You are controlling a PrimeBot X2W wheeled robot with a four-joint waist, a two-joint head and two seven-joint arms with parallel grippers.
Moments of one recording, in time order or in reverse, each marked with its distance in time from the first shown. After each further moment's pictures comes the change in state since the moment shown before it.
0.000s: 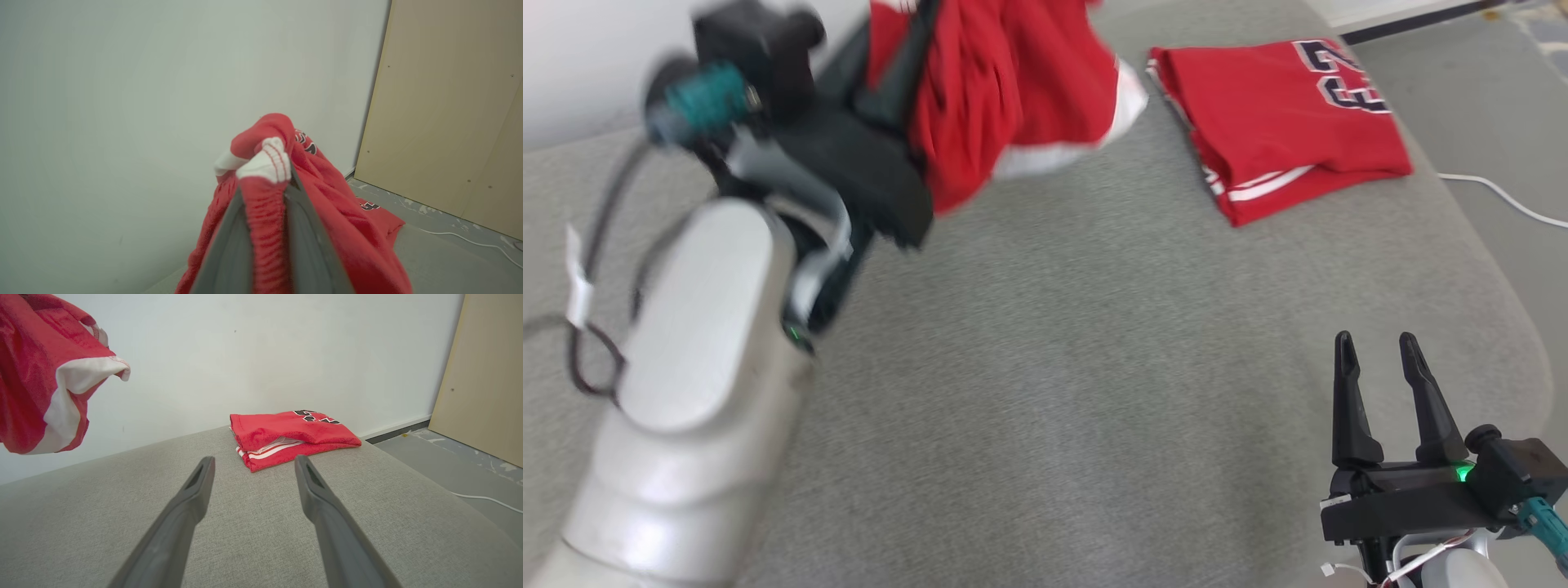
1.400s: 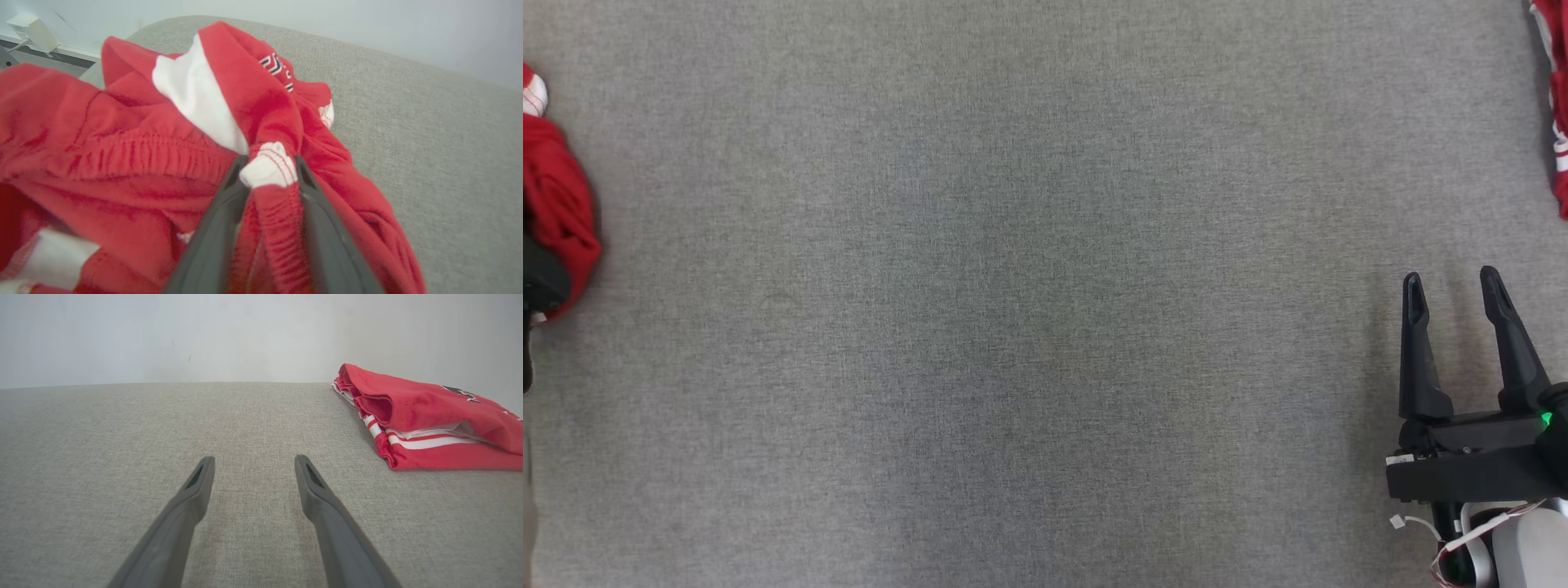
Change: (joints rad) left arm 0.010 0.205 0.498 0.626 0.024 -0.011 -0.035; right arm -0.045 -0.122 -0.037 -0.099 -0.088 0.000 0.000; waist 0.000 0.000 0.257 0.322
